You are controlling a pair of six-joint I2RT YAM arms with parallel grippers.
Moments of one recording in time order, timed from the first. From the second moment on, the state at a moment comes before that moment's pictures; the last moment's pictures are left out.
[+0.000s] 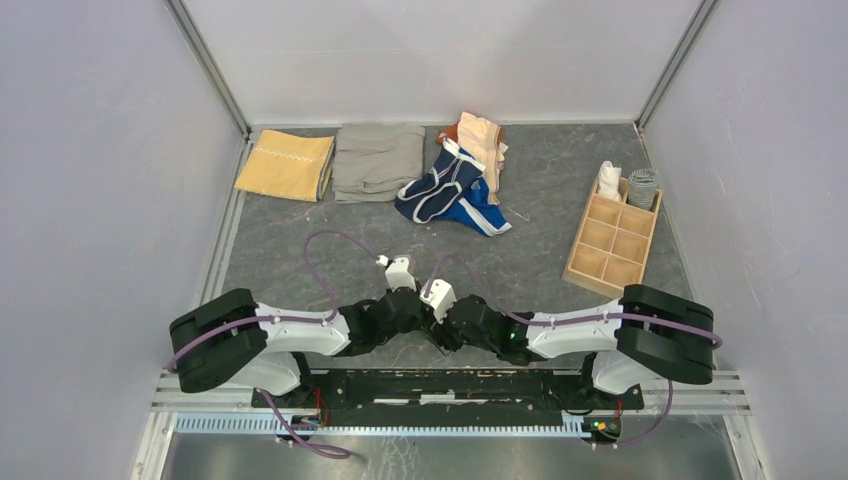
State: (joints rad) left arm -1.12 1.35 0.39 0.30 -0.39 -0.97; right arm 1.25 1.45 0.49 0.35 0.15 0.17
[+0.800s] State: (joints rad) left arm -1.11 0.83 0.31 -0.01 -0.38 -0.95; right arm 1.29 1.47 0.49 0.38 0.18 0.29
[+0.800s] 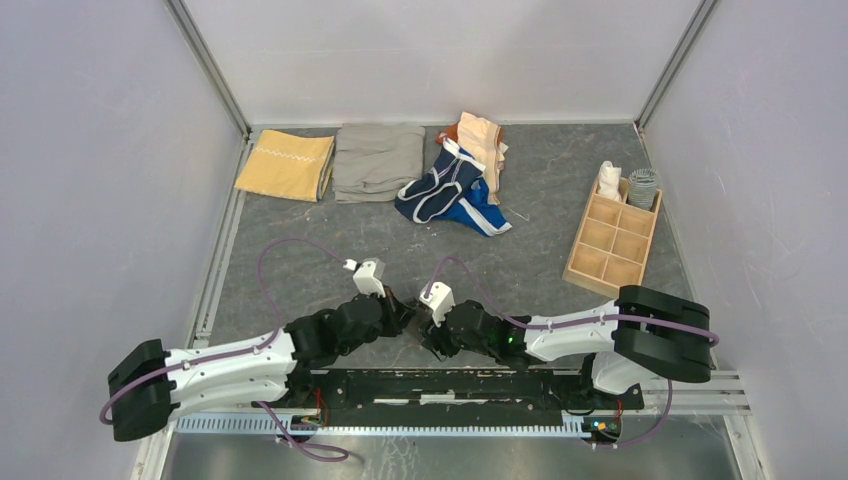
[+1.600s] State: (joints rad) left arm -1.11 0.96 0.25 0.17 -0.26 -0.92; right arm 1.29 1.48 0.49 0.38 0.17 0.29
